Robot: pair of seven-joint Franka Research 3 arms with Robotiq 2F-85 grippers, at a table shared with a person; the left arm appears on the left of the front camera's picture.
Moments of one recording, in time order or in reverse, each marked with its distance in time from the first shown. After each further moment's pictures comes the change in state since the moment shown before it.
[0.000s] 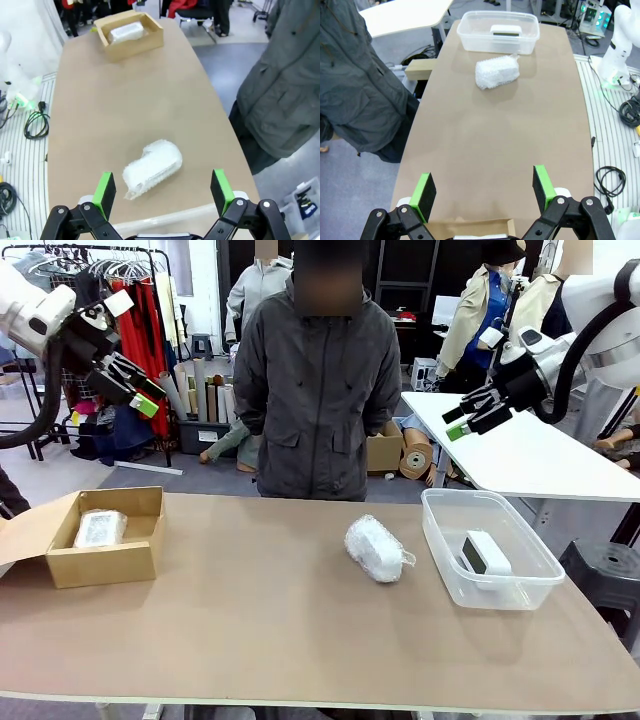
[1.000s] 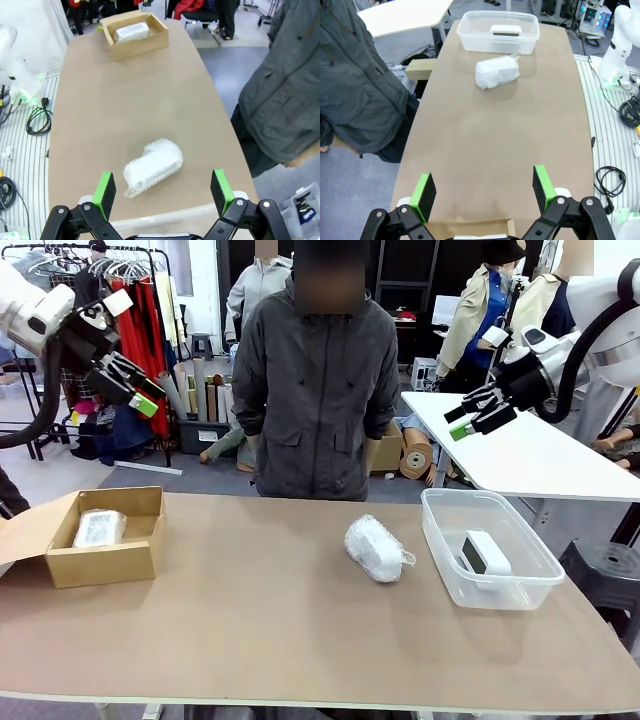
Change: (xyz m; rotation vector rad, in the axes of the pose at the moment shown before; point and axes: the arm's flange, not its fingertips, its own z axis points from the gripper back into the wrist) left arm 0.000 0.000 0.000 0.000 0.000 0.000; right arm -0.002 -0.001 0.004 0.014 -0.004 0.024
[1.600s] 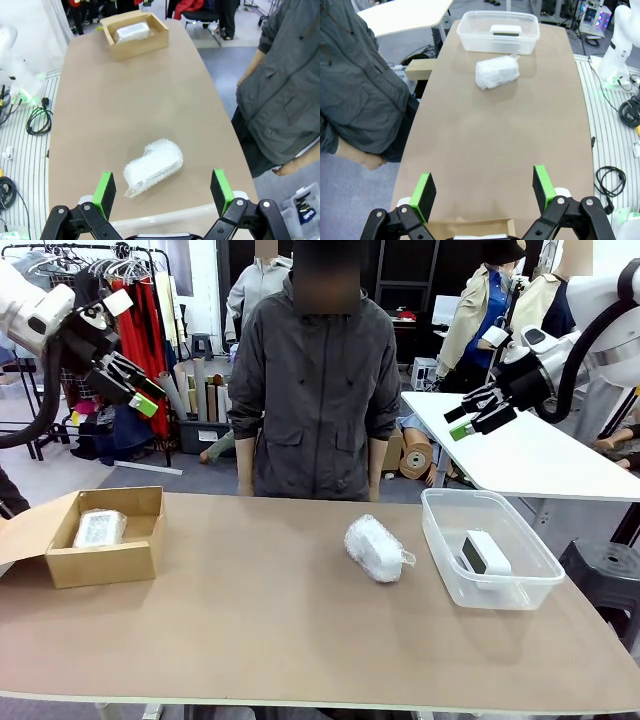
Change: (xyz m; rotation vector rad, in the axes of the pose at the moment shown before) left arm 0.000 0.000 0.000 0.000 0.000 0.000; right arm 0.000 0.000 0.000 0.001 0.000 0.000
